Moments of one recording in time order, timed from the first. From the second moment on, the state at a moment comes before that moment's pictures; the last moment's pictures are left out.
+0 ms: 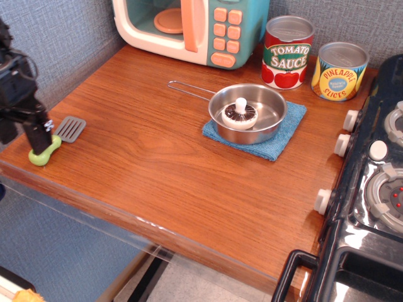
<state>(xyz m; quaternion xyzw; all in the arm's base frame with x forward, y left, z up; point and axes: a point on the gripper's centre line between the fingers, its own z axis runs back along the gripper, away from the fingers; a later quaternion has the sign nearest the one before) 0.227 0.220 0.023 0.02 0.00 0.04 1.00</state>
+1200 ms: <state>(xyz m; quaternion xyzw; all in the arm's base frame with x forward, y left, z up) 0.230 0.181 0.031 0.03 -0.02 0.04 1.00</state>
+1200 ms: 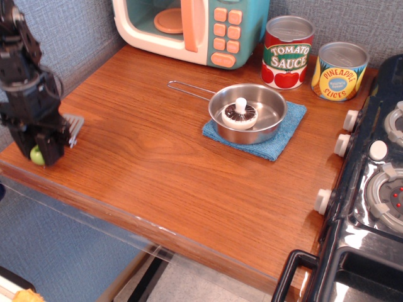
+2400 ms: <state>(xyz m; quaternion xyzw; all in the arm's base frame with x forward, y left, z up) 0.235 -0.034 0.008 0.01 0.05 -0.03 1.00</state>
